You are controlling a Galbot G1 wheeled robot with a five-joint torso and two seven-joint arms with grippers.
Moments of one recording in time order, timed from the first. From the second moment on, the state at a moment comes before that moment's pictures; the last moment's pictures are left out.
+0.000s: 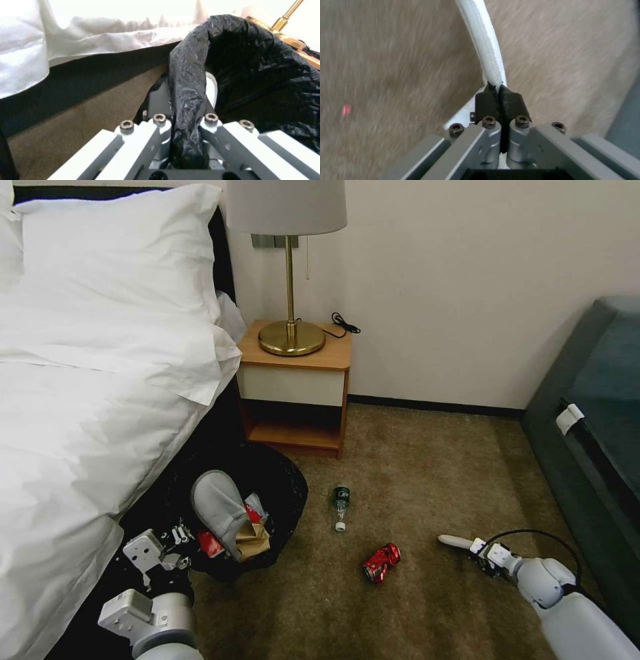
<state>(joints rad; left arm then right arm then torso) 1.76 -1.53 -0.48 -2.35 -0.41 0.10 -0.47 -1.12 0.97 0.45 1.24 -0.45 -0.20 -0.44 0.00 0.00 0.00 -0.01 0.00</state>
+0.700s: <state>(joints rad) 1.77 -1.51 -0.41 -2.33 -0.47 0.25 -0.54 -1.11 1.01 0.35 1.69 0.30 0.24 -0.39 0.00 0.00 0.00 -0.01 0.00</state>
